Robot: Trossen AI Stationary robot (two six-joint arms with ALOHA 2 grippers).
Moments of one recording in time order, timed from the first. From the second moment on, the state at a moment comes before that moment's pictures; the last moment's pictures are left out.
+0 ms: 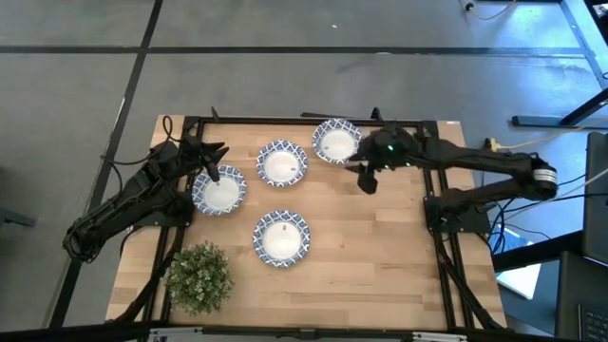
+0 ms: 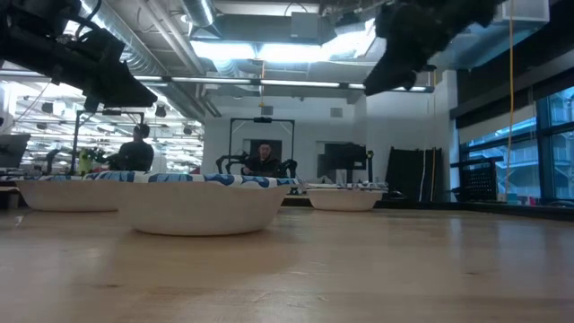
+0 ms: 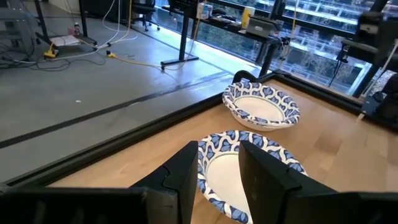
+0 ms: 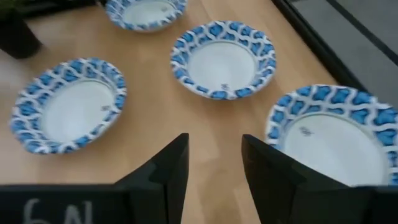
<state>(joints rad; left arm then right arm) 0.75 0.19 0.24 -0.26 0.04 -0.18 -0.28 1.14 0.89 -0.39 -0.06 0.06</state>
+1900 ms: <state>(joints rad) 0.53 0.81 0.55 -0.23 0.16 0.16 -0.16 0.66 0.40 -0.02 0.27 0.22</state>
